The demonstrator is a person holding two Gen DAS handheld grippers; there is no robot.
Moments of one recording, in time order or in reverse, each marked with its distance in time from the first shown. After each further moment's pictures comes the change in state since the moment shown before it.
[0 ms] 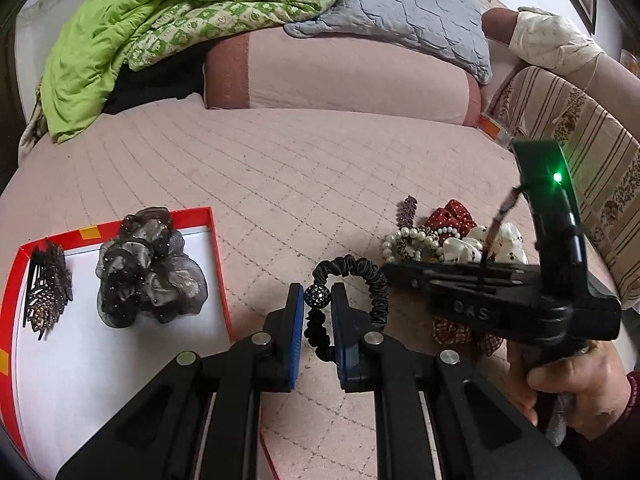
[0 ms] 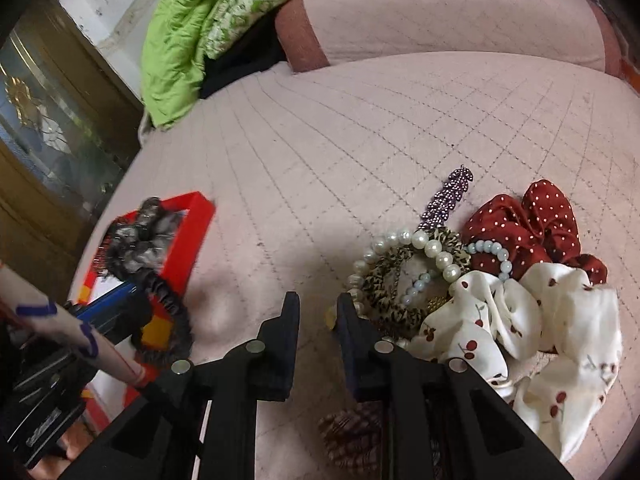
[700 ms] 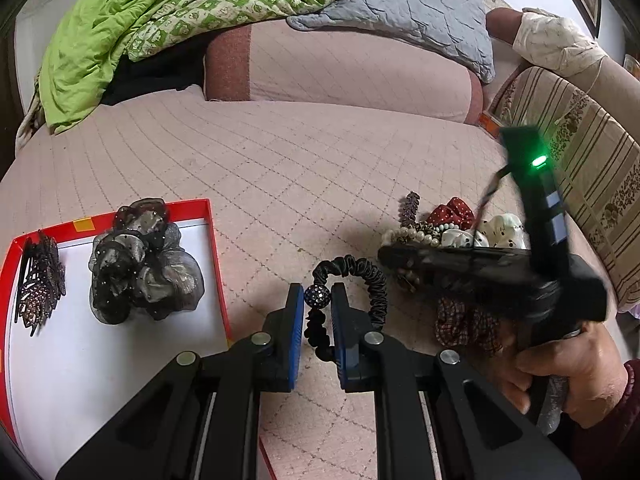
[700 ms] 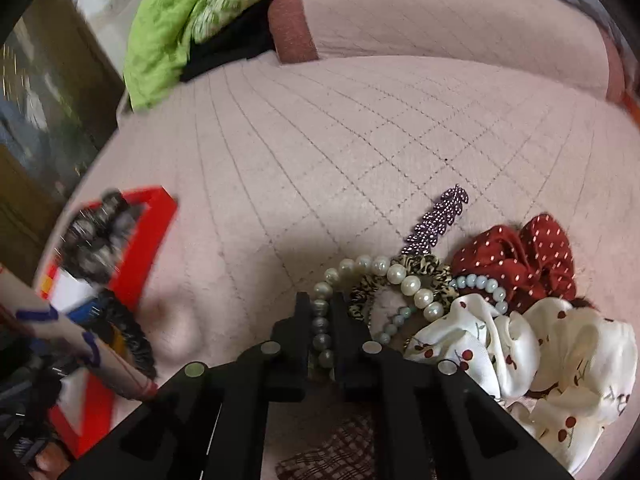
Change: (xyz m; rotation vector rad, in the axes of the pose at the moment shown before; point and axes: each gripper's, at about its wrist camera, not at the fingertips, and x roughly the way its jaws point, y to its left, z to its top) left arm 0.007 0.004 -0.002 -0.017 0.015 -0.011; right arm 0.015 -0.004 0.016 -0.028 0.009 -0.048
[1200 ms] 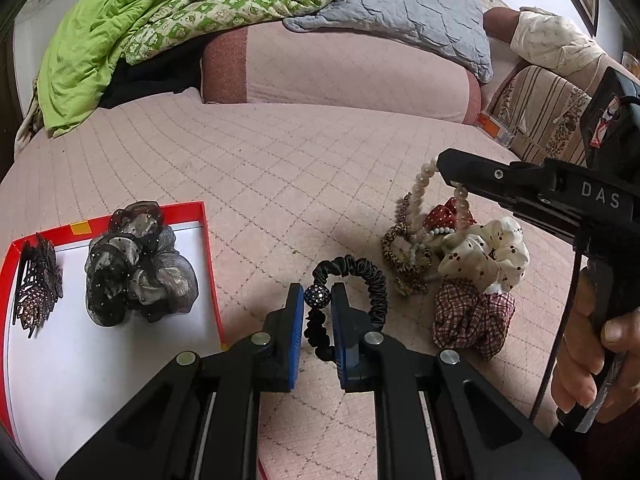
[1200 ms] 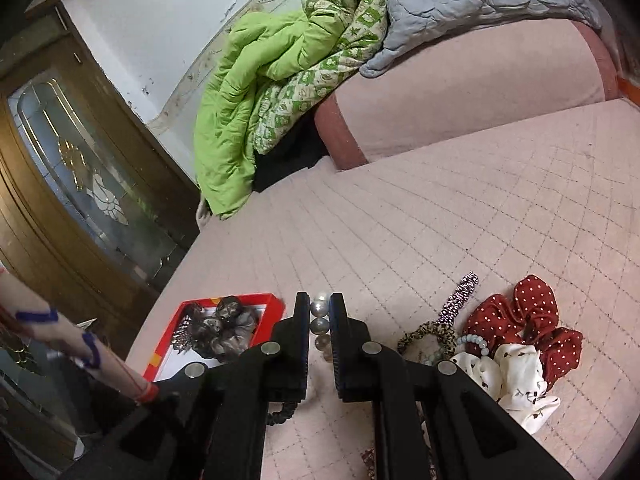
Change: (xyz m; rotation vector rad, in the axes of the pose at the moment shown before) left arm 0.002 -0.004 -0.001 0.010 -0.004 0.003; right arm -0.087 0.000 0.001 0.086 -0.300 0.248
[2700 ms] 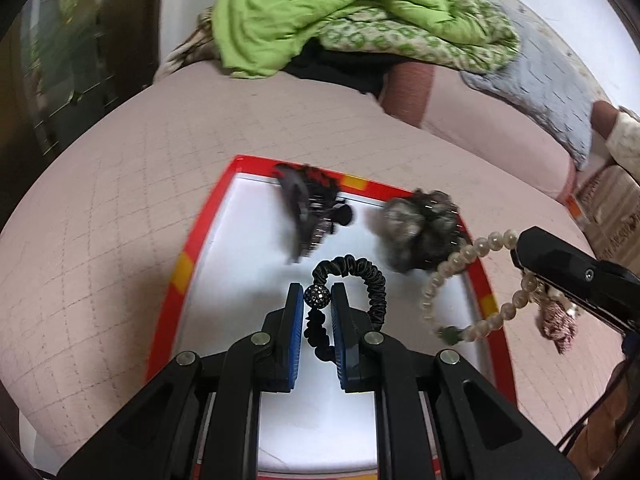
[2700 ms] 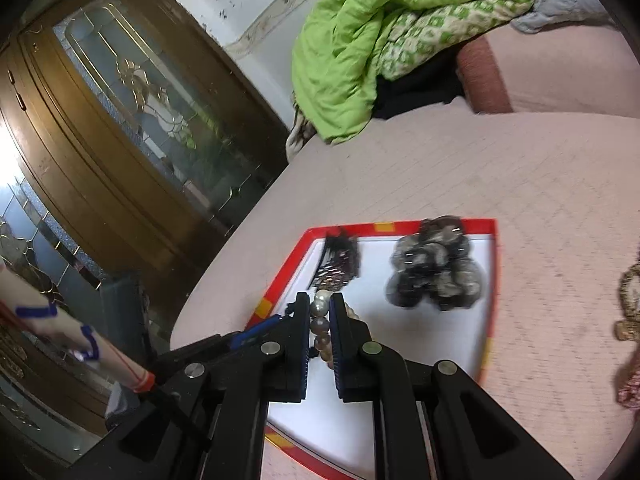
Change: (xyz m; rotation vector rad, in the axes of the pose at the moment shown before) left arm -0.109 0.188 -0.064 -0.341 -0.056 0.230; right arm 0.078 0.196 -0.067 -0.122 0.189 0.198
